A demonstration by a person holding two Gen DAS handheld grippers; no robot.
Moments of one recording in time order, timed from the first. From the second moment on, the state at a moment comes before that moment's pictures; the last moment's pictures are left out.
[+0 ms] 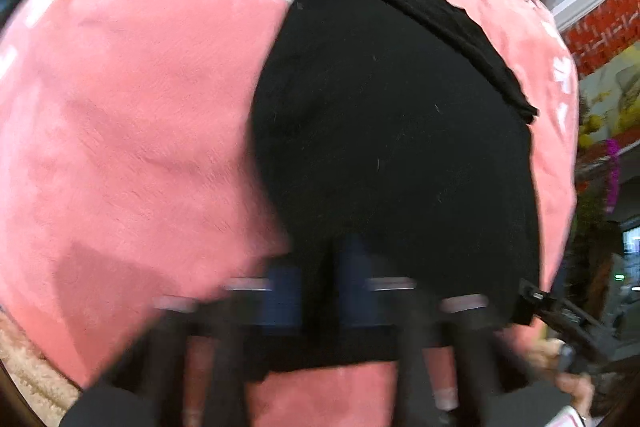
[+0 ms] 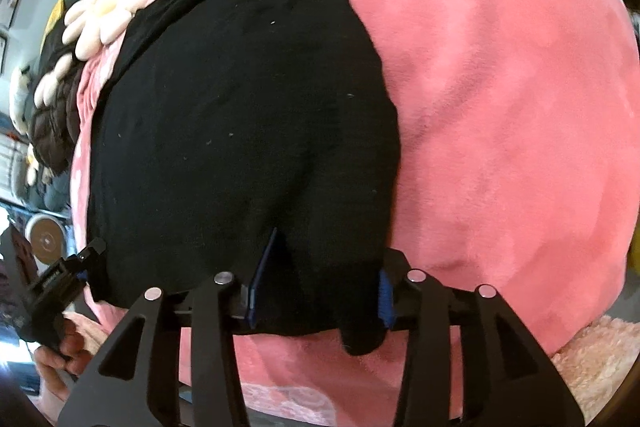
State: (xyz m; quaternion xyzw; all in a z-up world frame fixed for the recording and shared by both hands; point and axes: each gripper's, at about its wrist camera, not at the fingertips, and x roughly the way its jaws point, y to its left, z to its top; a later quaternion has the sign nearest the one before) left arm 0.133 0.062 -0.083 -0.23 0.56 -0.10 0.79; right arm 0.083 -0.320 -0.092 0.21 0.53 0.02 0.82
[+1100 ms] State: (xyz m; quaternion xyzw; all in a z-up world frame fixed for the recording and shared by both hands) left arm -0.042 0.102 0.064 -0.25 0.54 -0.17 0.78; right arm -0.110 -0.339 0.031 0.23 0.47 0.12 0.84
